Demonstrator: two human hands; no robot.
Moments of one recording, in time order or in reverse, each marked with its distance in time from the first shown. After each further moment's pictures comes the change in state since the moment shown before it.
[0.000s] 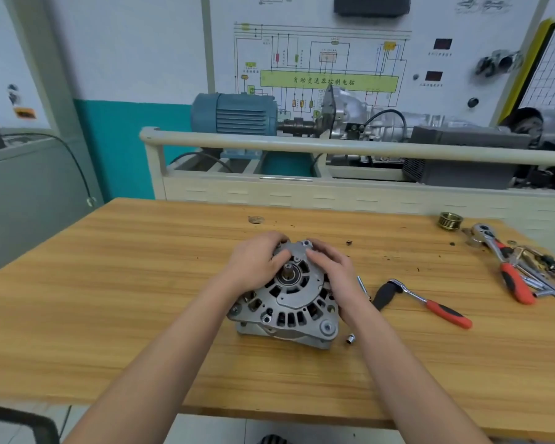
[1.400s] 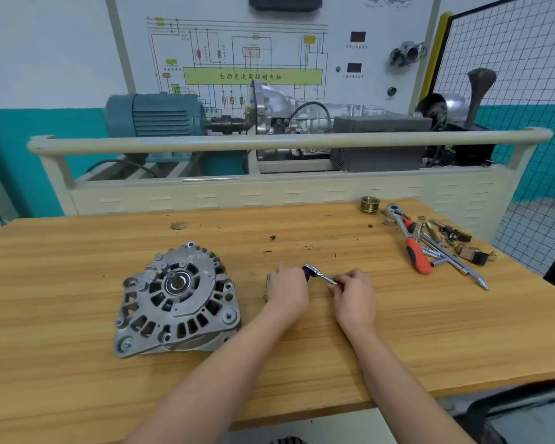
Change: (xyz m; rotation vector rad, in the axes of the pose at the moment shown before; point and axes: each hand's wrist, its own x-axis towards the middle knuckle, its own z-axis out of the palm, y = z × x) left_hand 0.052 0.166 0.157 0.104 -0.232 -0.222; right_hand -0.009 0.055 -0.186 -1.131 0.588 -0.095
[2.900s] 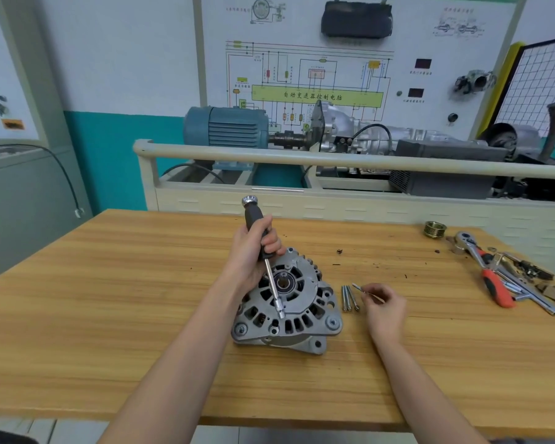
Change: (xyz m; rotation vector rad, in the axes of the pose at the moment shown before) left_hand -0.047 -0.167 -0.143 -1.894 0.118 0.159; right_hand -0.032 -0.087 0.036 0.655 0.037 0.148
